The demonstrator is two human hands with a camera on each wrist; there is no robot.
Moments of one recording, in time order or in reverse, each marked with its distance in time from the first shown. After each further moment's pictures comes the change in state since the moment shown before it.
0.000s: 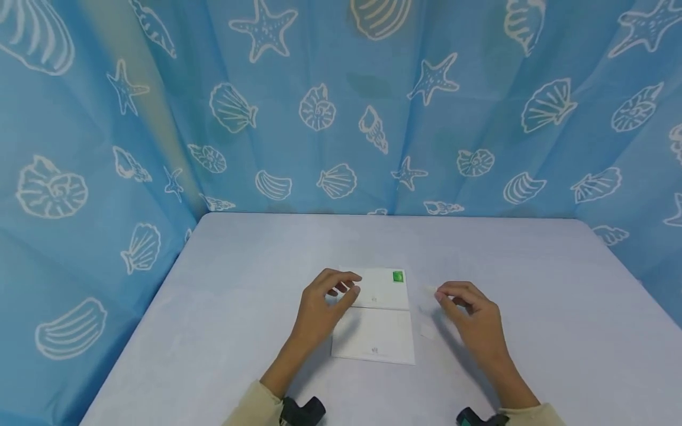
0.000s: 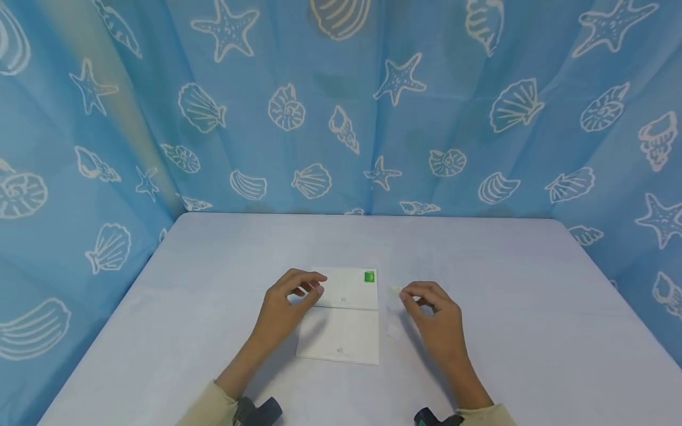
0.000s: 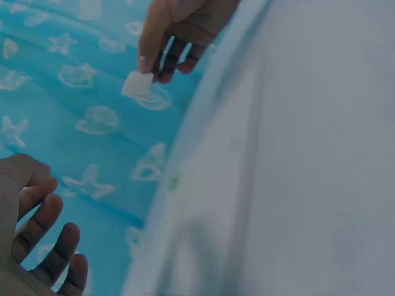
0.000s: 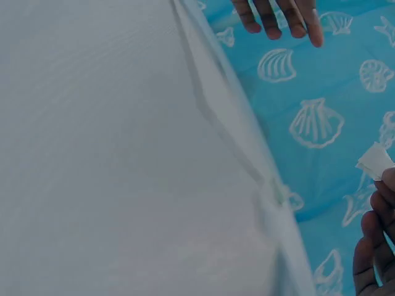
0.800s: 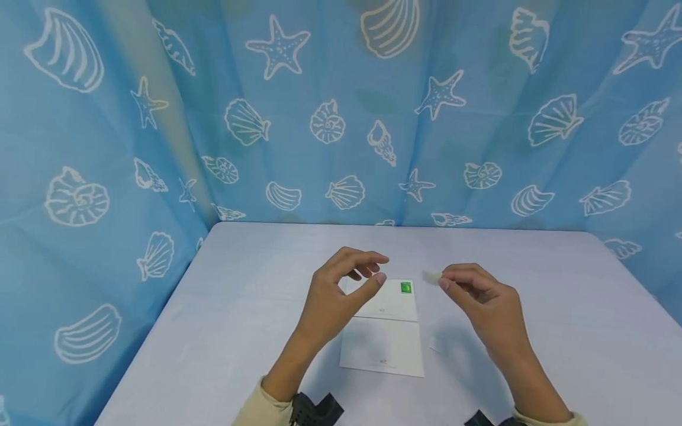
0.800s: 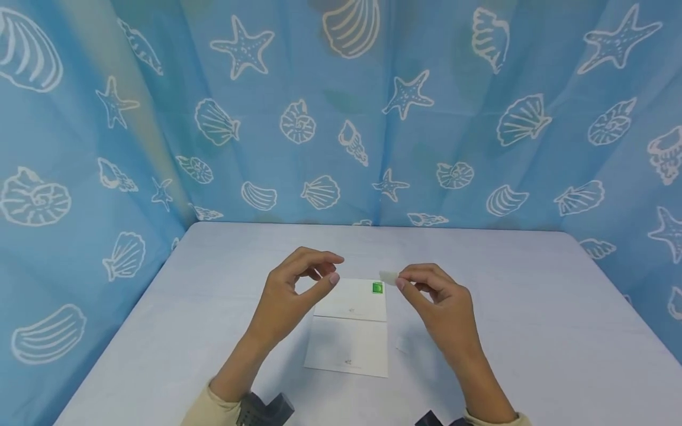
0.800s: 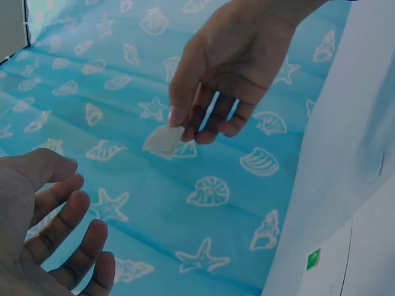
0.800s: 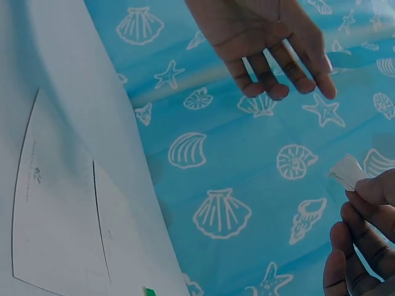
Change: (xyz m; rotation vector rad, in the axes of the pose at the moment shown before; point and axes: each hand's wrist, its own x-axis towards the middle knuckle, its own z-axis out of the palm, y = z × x) left_hand 0.021 0.084 -0.029 -0.125 -0.020 0.213; right_hand 0.019 -0.086 -0.014 0.210 -0.044 -0.051
